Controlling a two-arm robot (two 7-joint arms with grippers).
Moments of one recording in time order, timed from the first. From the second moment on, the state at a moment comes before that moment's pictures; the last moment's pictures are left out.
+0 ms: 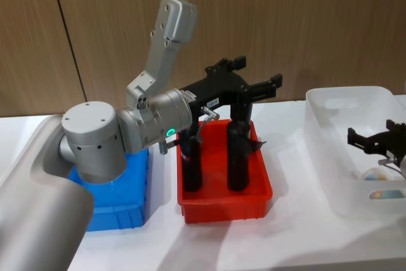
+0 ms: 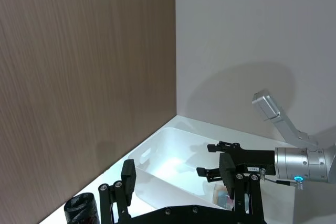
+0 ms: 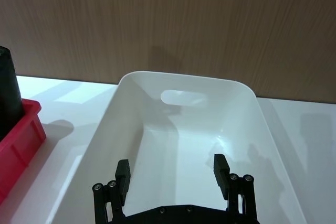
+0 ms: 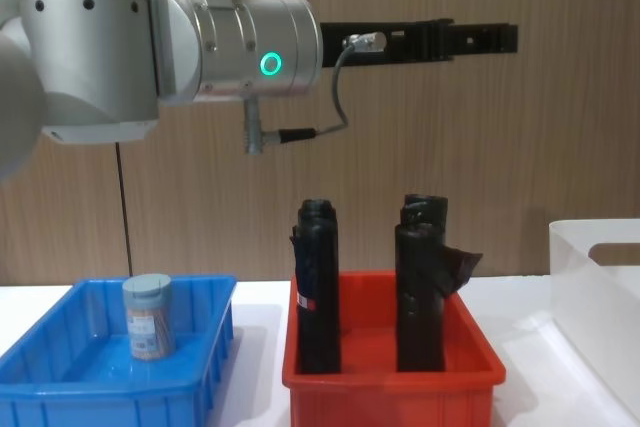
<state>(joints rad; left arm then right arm) -0.67 0.13 0.39 -1.31 -0.37 0.29 -0.60 0.43 0.31 -0.10 -1.19 0.19 0.26 0.15</state>
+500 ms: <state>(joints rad) -0.67 0.13 0.39 -1.31 -0.37 0.29 -0.60 0.43 0.32 -0.09 -1.17 0.20 0.24 0.15</state>
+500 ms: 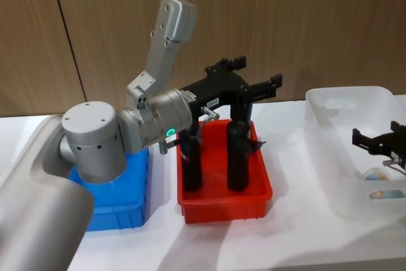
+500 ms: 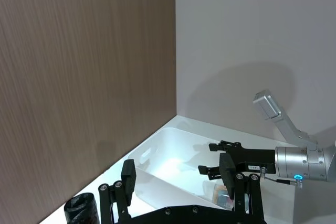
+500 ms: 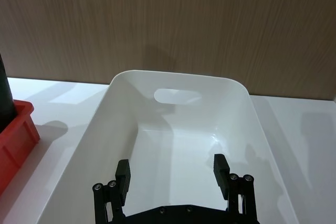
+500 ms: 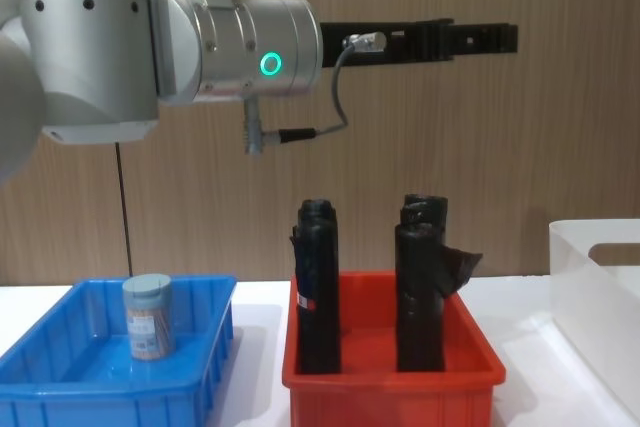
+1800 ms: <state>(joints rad) -0.36 0.31 0.44 -1.54 -0.25 0.09 -0.18 0.12 0.33 -0.18 -1.59 0.26 0.10 0.09</state>
